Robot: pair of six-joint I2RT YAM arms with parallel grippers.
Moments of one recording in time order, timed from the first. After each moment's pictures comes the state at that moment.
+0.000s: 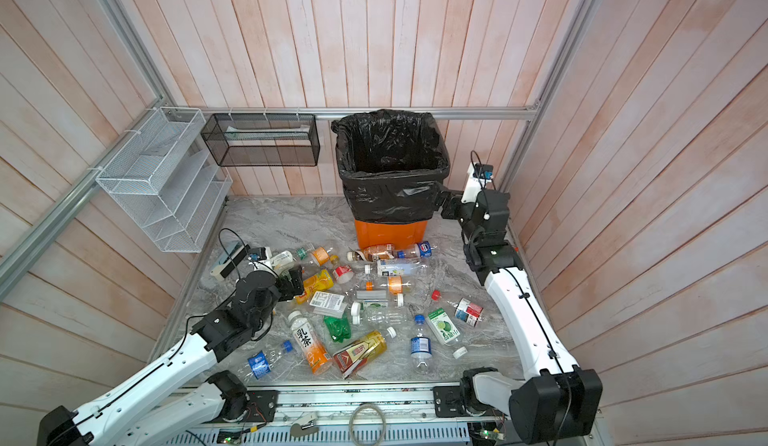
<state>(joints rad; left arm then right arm) -0.62 0.87 0.61 -0.25 -0.48 -0.49 0.15 1.19 1.10 -0.02 -0.05 0.26</state>
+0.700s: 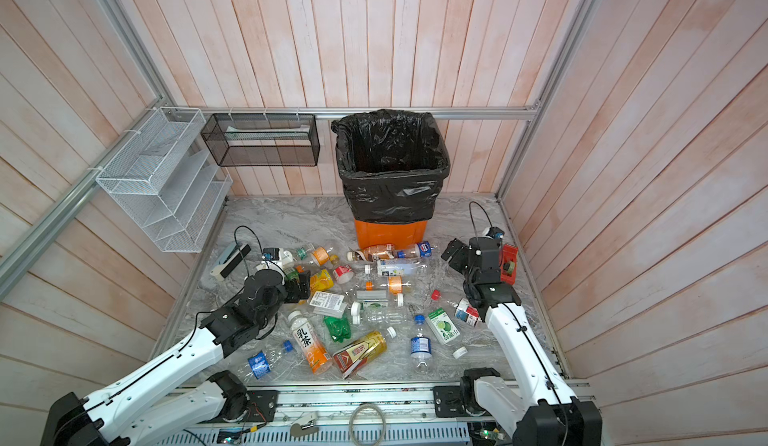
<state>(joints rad) -0.64 0.95 0.61 -0.22 -0.40 -0.41 0.10 1.00 0.75 -0.33 0.15 0.66</state>
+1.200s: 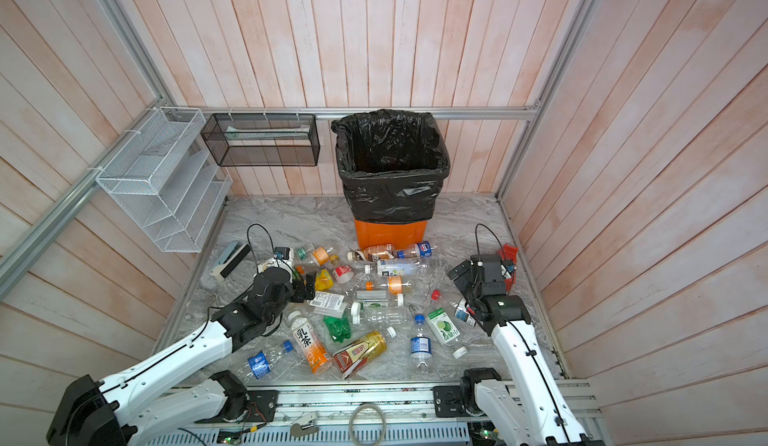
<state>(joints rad) -0.64 1.04 0.60 -0.15 -0.39 -0.32 0.10 0.86 0.74 -0.75 0.12 1.02</state>
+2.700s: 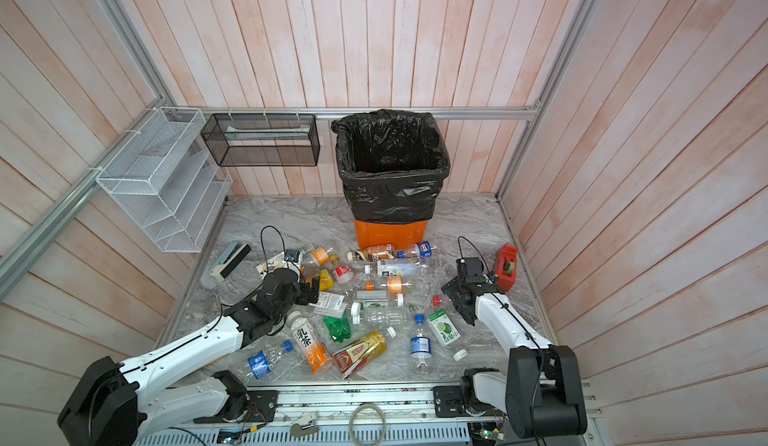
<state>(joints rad) -0.64 1.13 0.58 -0.08 -0.38 -0.25 0.08 1.24 0.61 -0.51 0.10 1.00</state>
